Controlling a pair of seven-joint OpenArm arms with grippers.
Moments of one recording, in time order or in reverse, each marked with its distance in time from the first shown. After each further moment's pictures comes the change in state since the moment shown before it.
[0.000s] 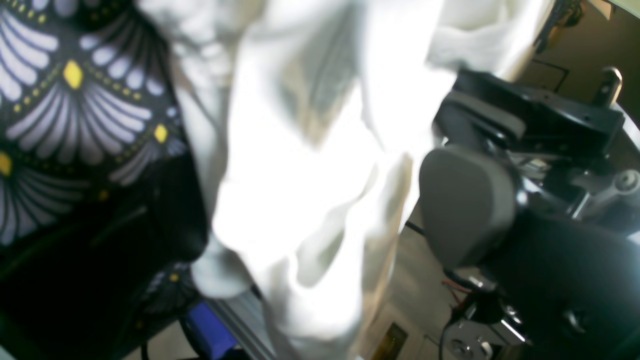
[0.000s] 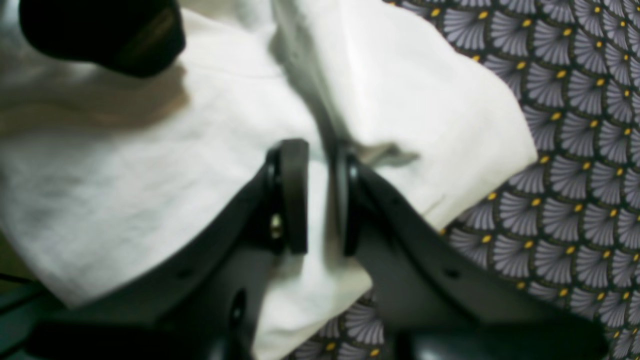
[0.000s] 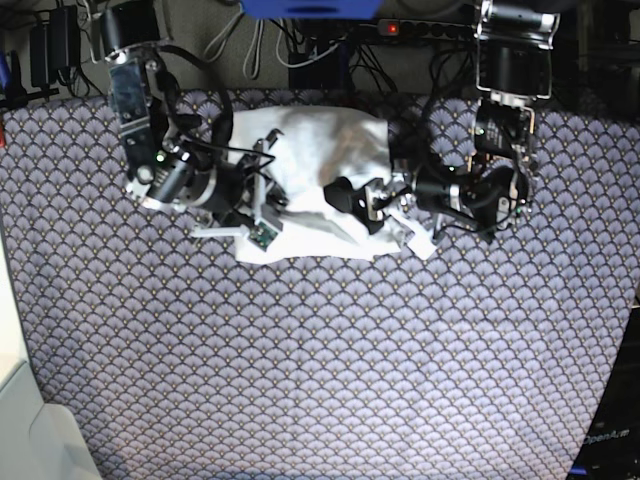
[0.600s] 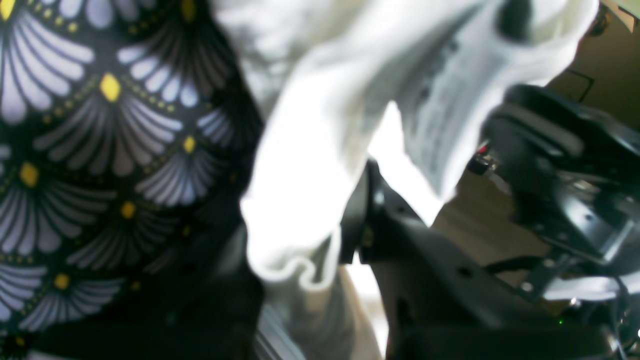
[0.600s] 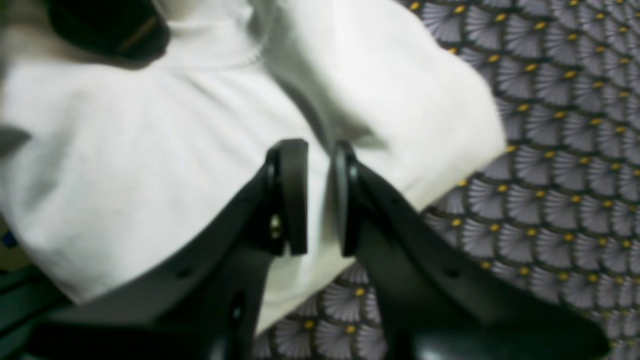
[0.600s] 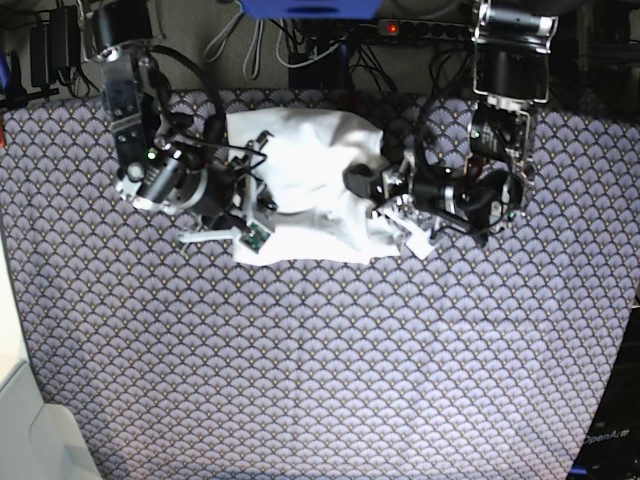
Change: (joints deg) left arm -1.4 0.4 0.2 -0.9 3.0 0.0 -0.2; right arm -0.4 1.4 0.4 4.2 -1.2 0.0 -1.3
